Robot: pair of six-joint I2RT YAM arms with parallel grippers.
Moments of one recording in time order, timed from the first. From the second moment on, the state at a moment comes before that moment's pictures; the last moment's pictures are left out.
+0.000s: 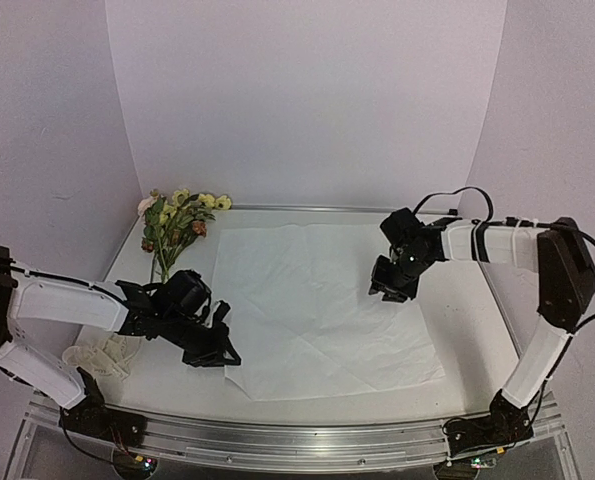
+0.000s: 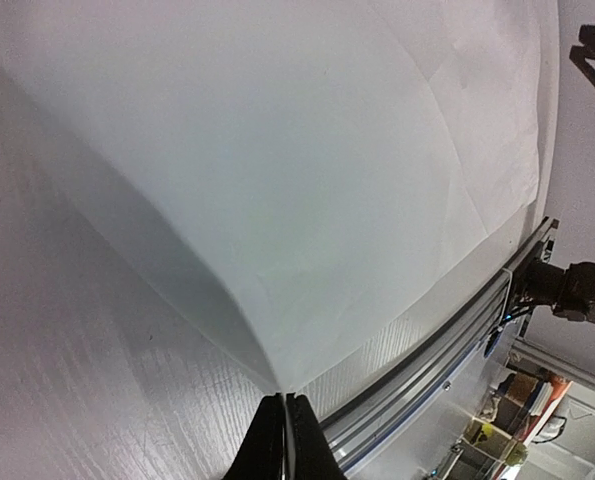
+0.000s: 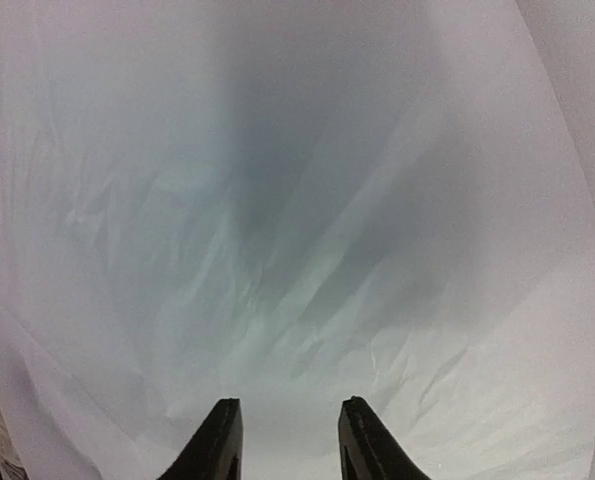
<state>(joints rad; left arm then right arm) -0.87 1.38 0.63 -0.22 0.40 -0.95 0.55 1.76 1.21 -0.62 -0.05 0.87</state>
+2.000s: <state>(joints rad) -1.03 1.68 0.82 -0.07 0.66 -0.94 0.36 1.68 1.07 -0.57 0.14 0.85</state>
